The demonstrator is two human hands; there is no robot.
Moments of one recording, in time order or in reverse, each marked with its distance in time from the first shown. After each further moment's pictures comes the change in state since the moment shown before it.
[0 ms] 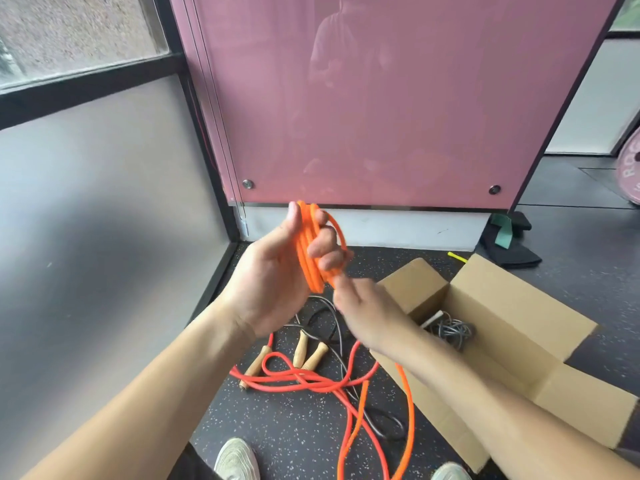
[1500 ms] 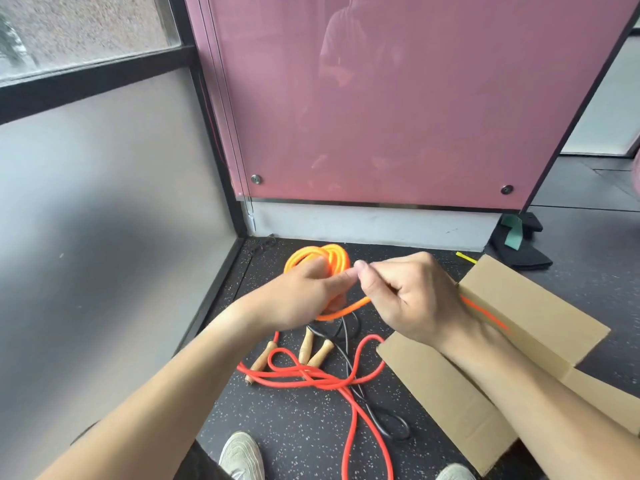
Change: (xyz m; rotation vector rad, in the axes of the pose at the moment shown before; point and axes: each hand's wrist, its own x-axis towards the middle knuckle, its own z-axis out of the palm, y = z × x) left_hand -0.006 -0.008 -0.021 1.270 0.204 -0.329; right_hand -0.004 0.008 -0.038 -0.097 0.371 -0.604
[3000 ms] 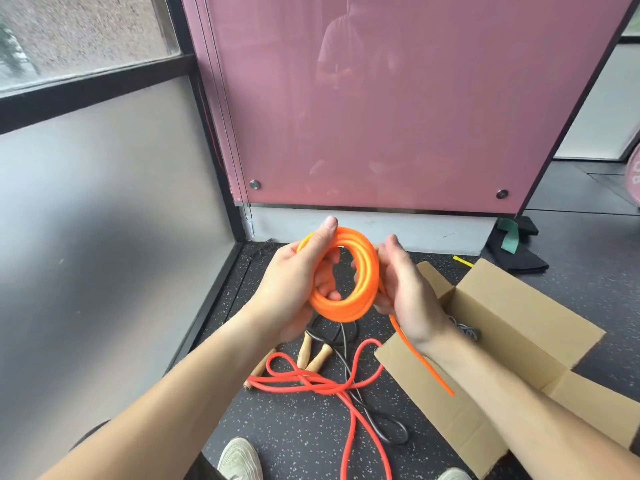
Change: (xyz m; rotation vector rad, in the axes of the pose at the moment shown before) left_hand -0.007 0.029 0.013 -0.882 0.239 0.022; right_hand 0.000 -0.010 0.013 0.864 -0.024 0.627
